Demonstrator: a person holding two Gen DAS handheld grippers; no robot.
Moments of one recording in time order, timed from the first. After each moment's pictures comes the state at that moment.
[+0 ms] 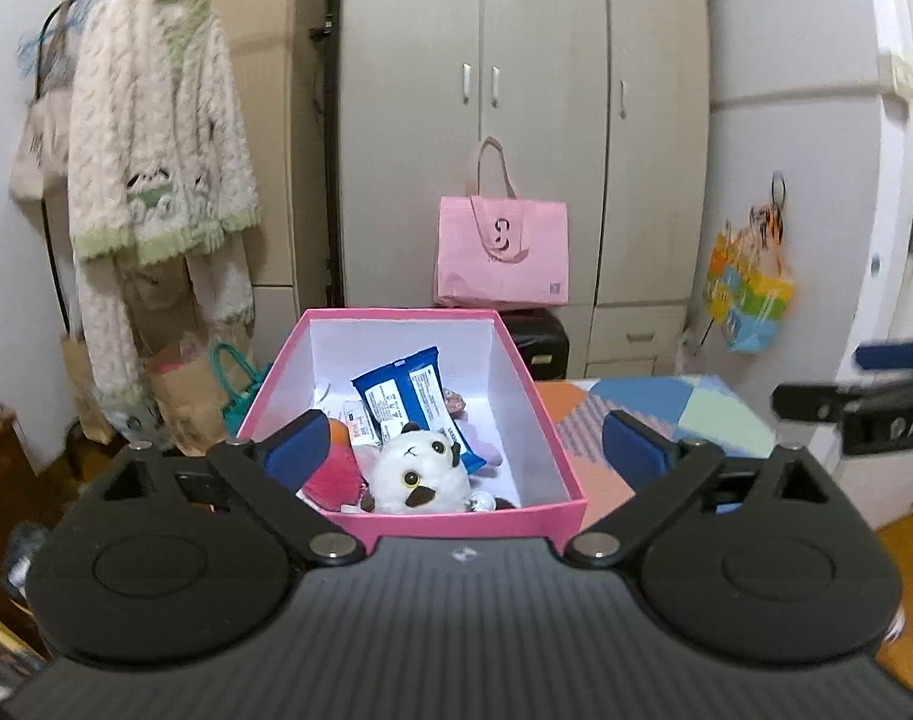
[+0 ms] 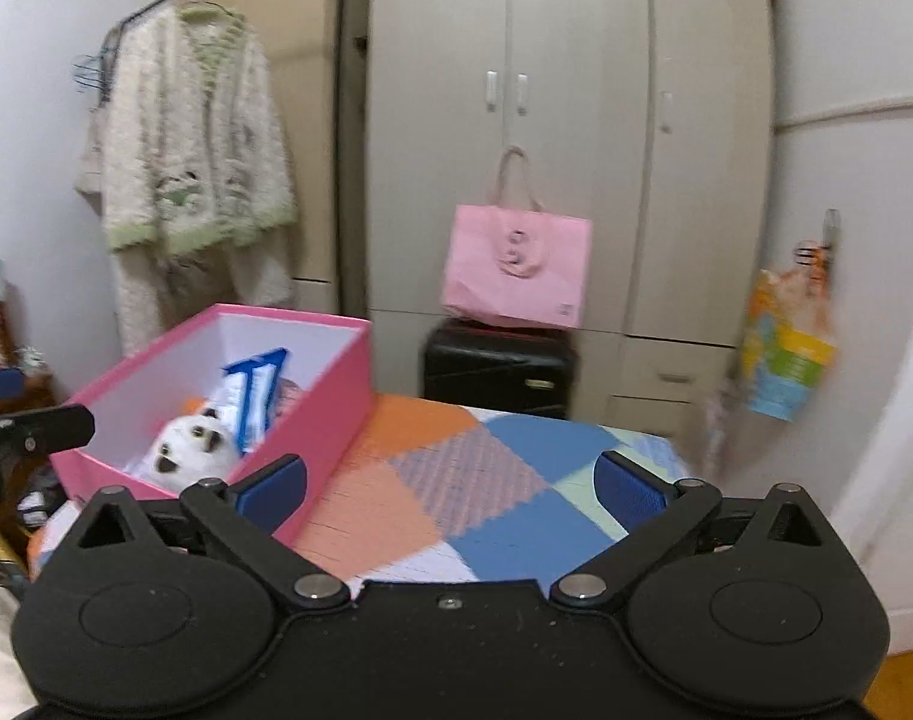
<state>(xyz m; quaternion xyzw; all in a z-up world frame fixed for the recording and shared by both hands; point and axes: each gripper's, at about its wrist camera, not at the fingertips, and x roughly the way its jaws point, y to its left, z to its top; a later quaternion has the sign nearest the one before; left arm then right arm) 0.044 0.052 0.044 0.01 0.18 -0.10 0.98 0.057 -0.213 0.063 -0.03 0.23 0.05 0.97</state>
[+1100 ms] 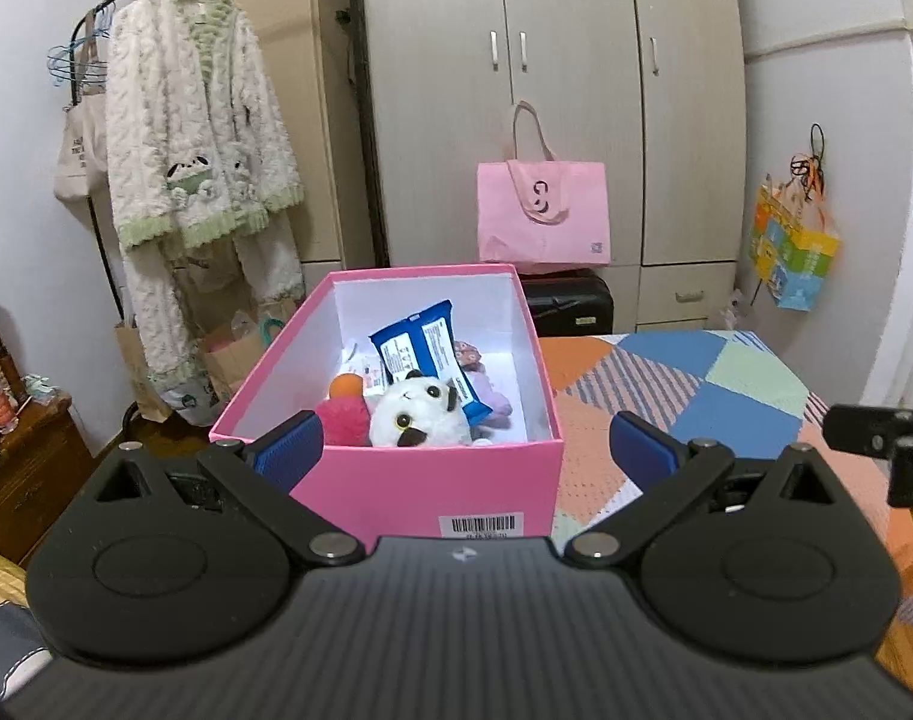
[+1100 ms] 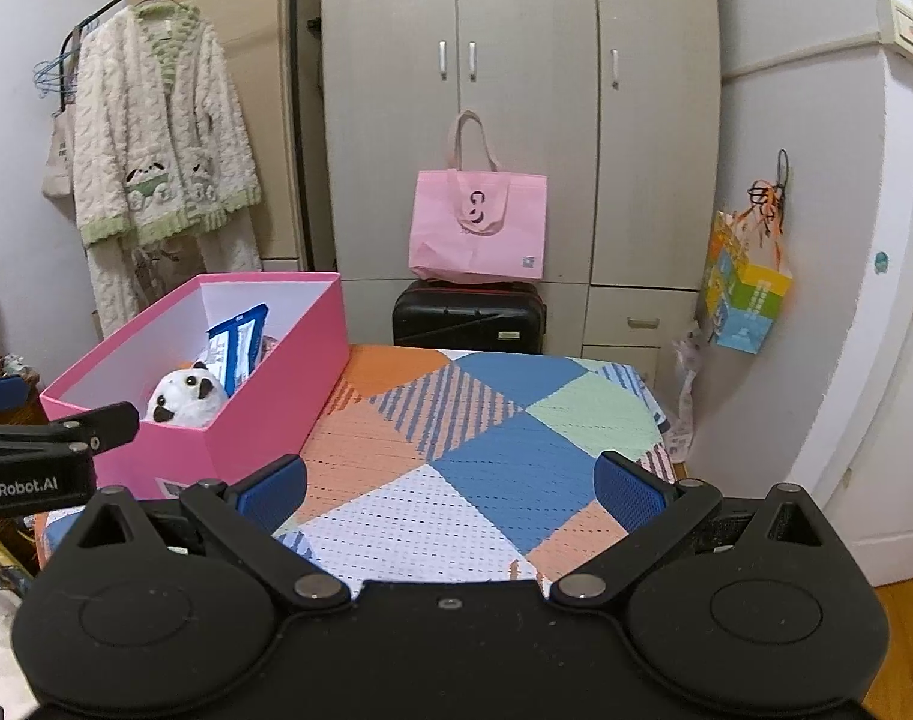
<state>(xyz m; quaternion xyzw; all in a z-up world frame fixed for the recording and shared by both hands) 0.021 0.011 0.034 0.04 0.21 -0.03 0.98 0.013 -0.225 0.044 0.00 0.26 0.02 0.96</state>
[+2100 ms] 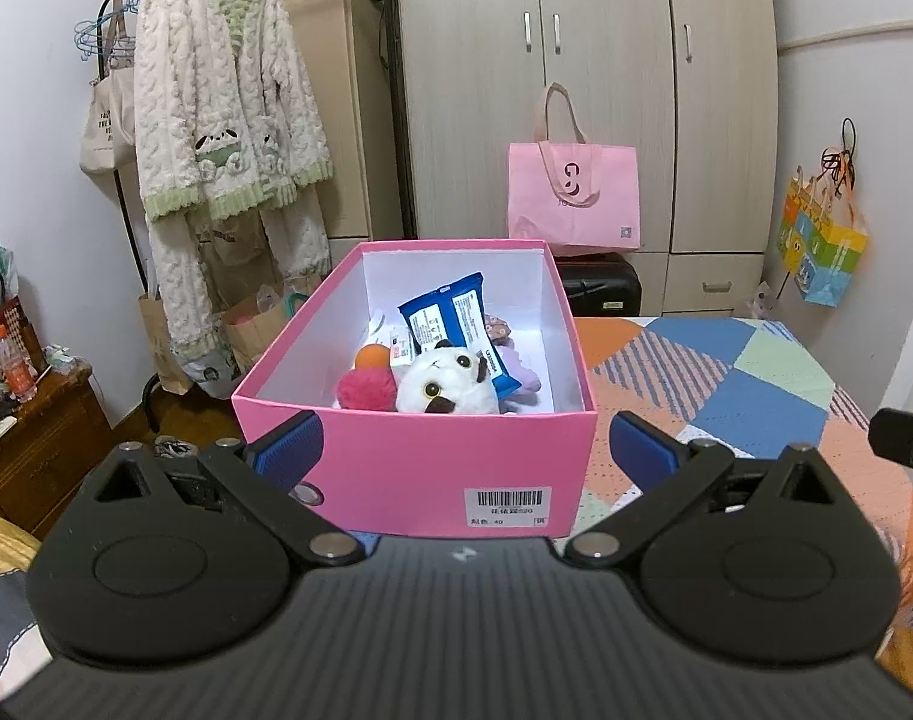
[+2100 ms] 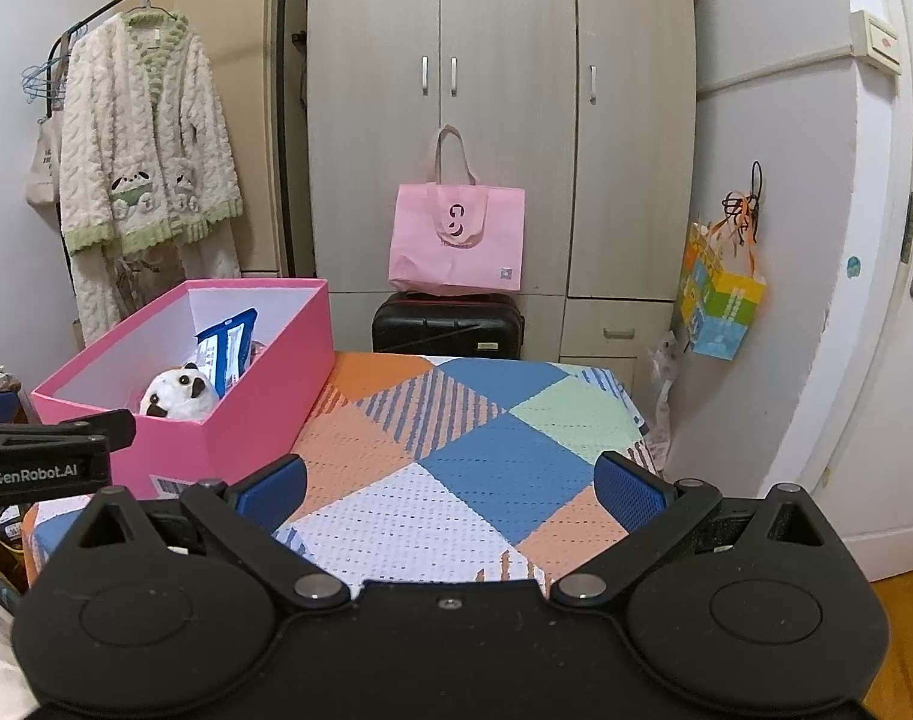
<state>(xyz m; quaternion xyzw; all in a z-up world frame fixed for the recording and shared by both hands) 0.023 0.018 0.024 0.03 0.23 0.00 0.97 -0.004 -0.217 0.040 -0.01 0.25 -0.01 0.97</state>
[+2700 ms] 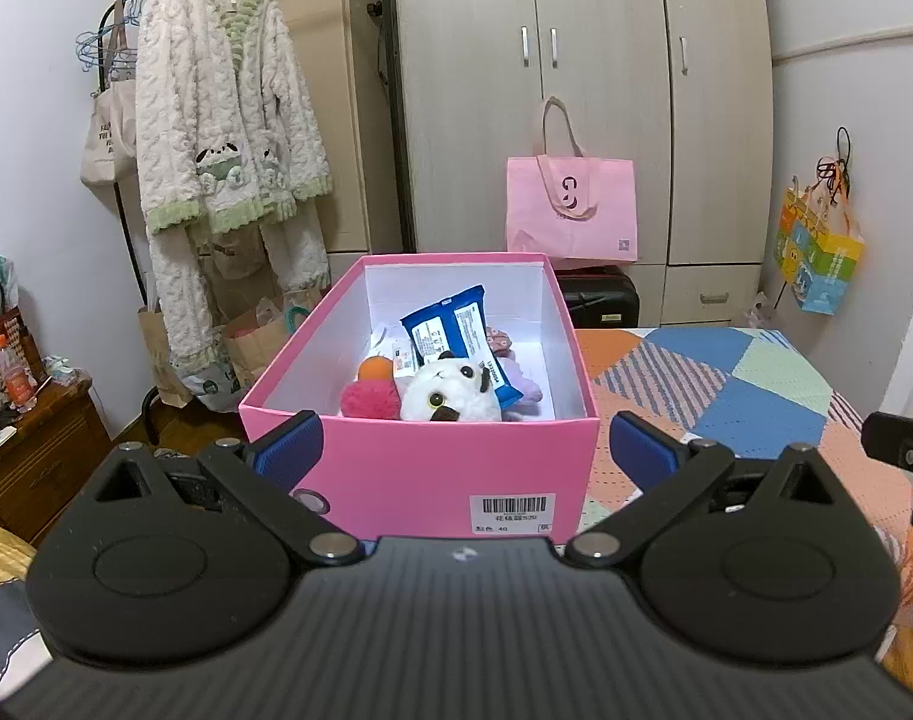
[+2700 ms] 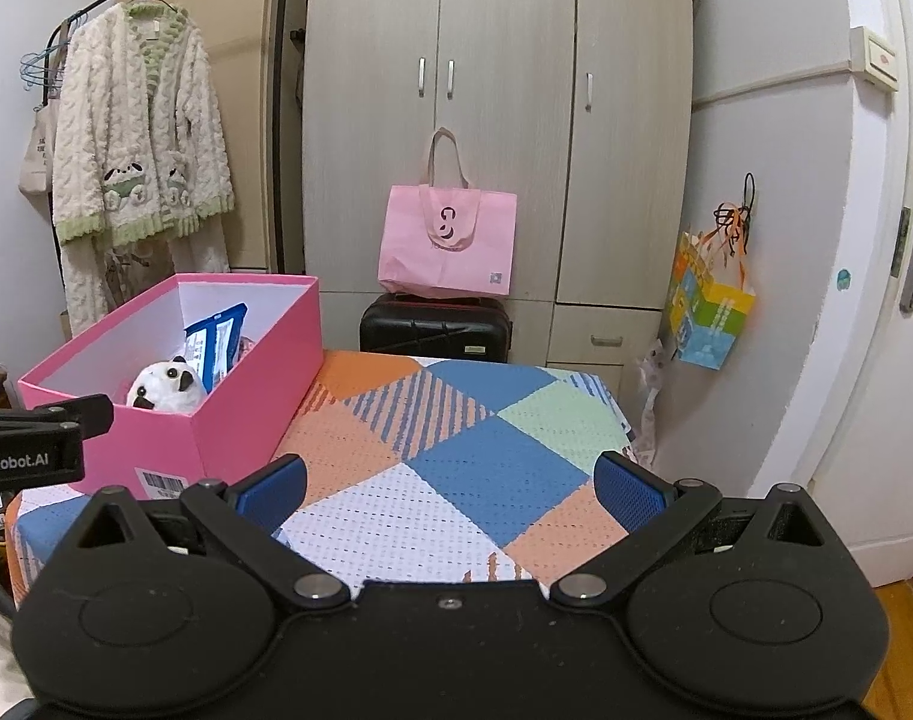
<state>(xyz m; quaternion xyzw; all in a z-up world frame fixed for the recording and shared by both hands) 0.015 0.019 0.024 0.03 0.21 -0.01 0.98 -0.006 -0.213 0.037 -0.02 0.24 -0.02 0.97</state>
